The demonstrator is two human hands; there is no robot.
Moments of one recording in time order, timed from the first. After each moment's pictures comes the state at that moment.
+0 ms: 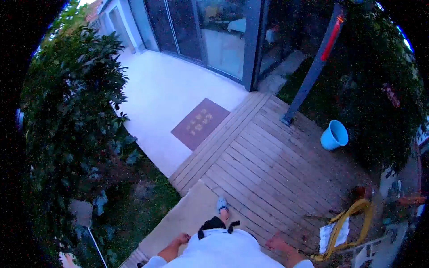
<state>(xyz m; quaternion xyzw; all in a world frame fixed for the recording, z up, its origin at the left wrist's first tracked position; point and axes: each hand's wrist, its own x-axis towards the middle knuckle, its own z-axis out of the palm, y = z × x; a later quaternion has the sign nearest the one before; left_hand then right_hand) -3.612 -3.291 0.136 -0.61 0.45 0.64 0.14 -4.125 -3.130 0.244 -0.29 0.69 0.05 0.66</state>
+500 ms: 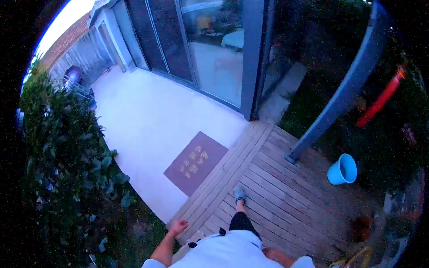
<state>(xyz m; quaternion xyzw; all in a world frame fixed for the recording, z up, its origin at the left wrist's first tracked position) -3.806 -3.807 0.177 -0.58 0.62 0.52 -0.06 -4.269 -3.476 0.110 -0.34 0.61 -0.01 0.72</state>
